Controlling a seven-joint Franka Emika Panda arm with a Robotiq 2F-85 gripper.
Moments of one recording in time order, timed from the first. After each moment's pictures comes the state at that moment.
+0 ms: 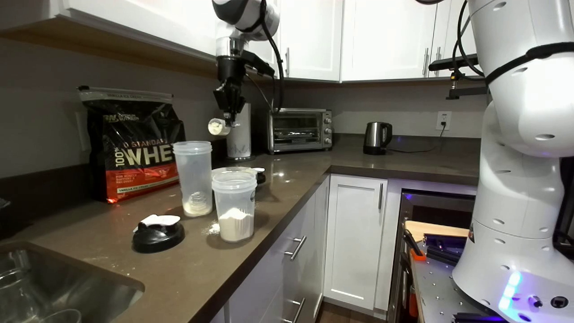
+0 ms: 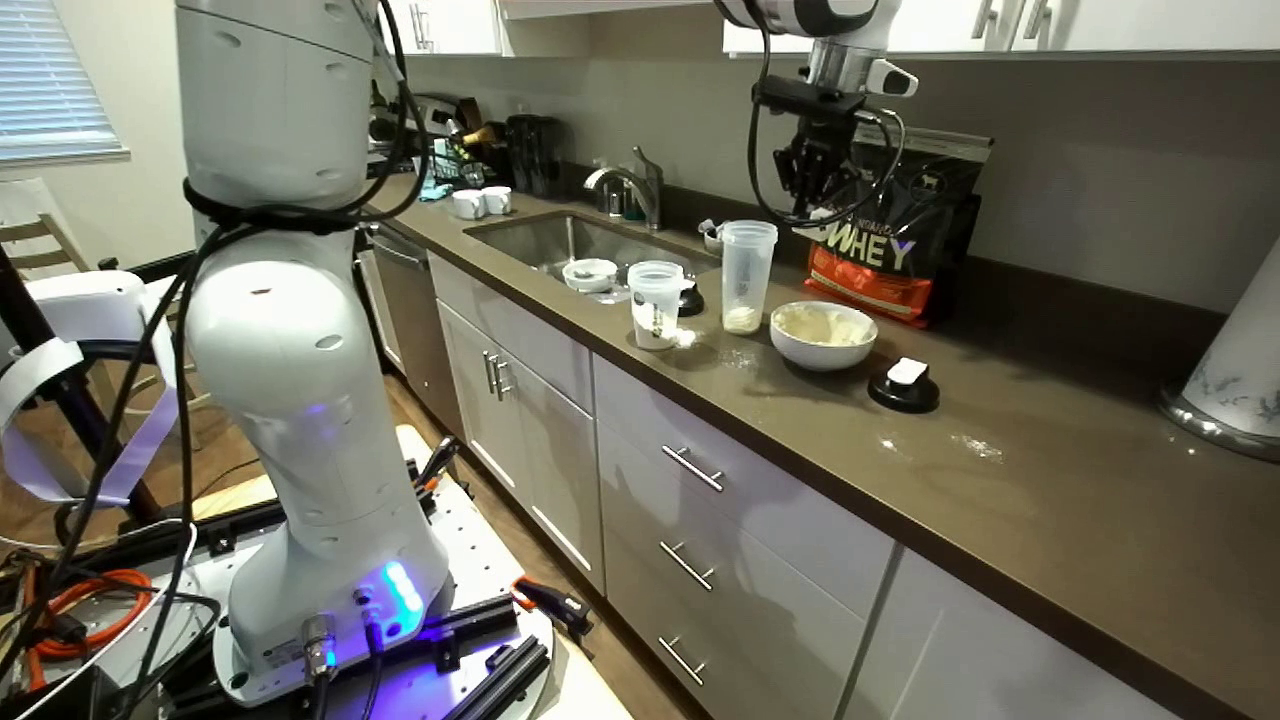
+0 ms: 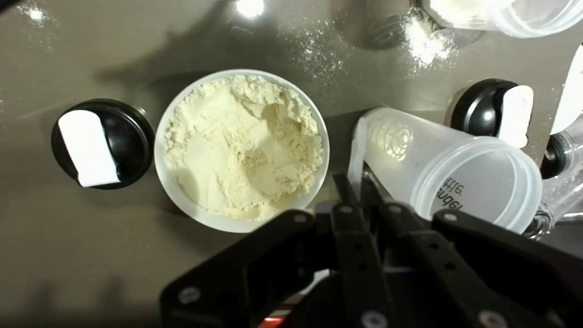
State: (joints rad) arm -0.12 0.29 -0.01 -1.57 0.15 1.84 -0.20
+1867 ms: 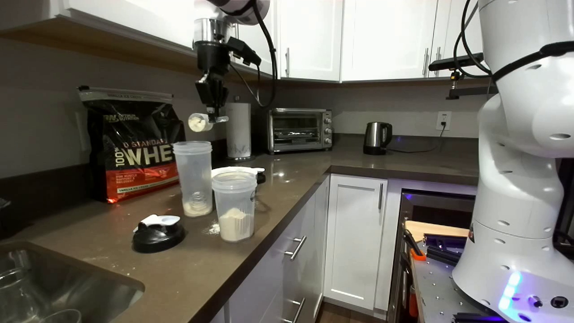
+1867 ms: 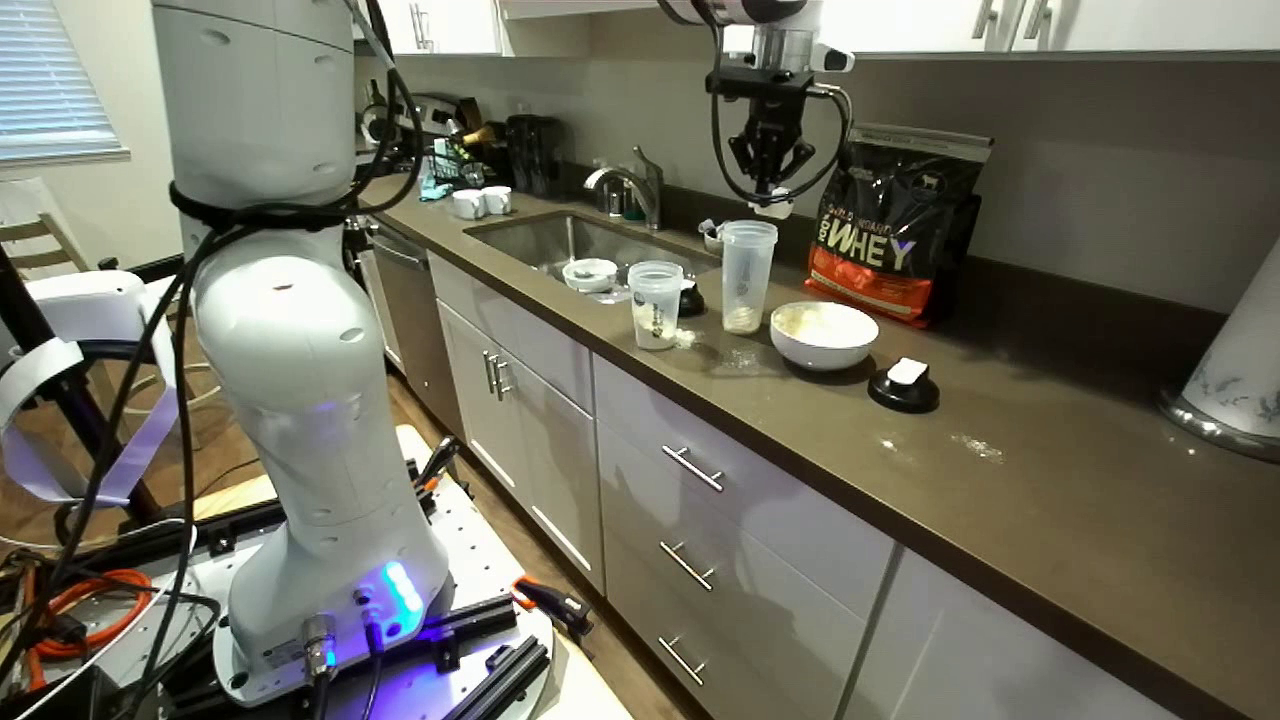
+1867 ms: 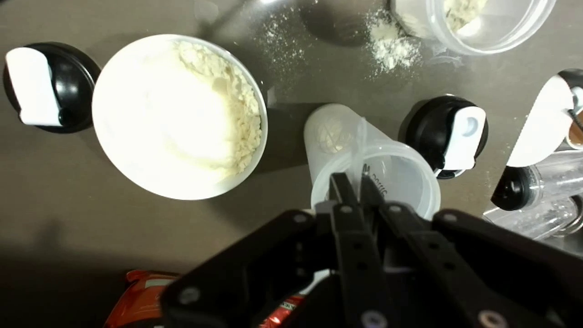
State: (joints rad) arm 0.00 0.23 0.02 -1.62 0.06 1.89 -0.20
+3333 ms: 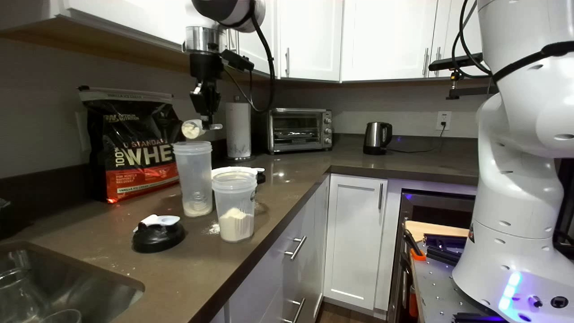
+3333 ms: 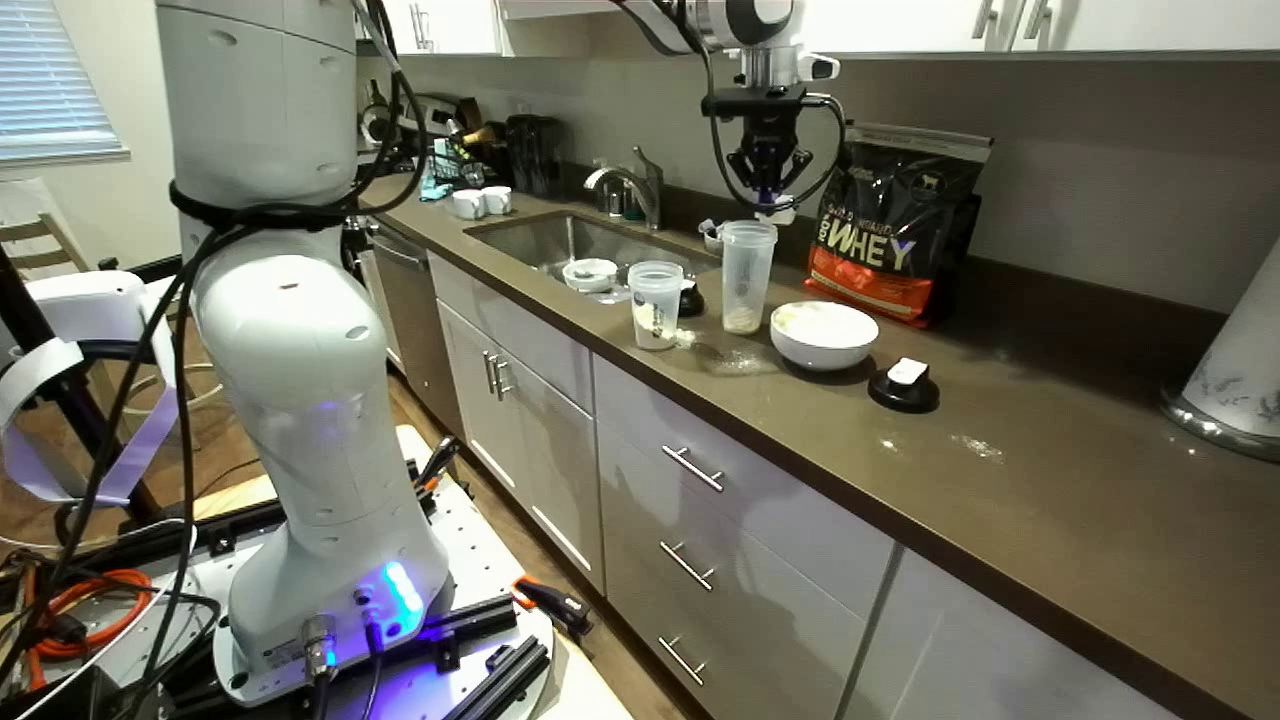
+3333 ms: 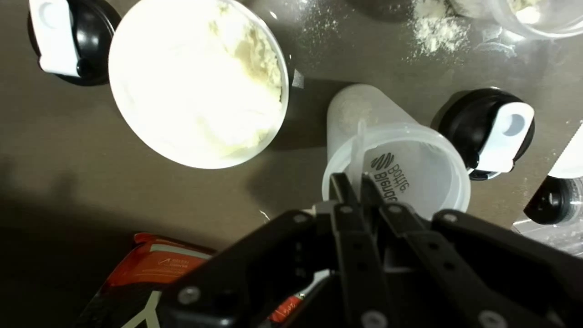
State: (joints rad) arm 0.03 0.24 0.03 -1.67 -0.05 2.01 -0.20
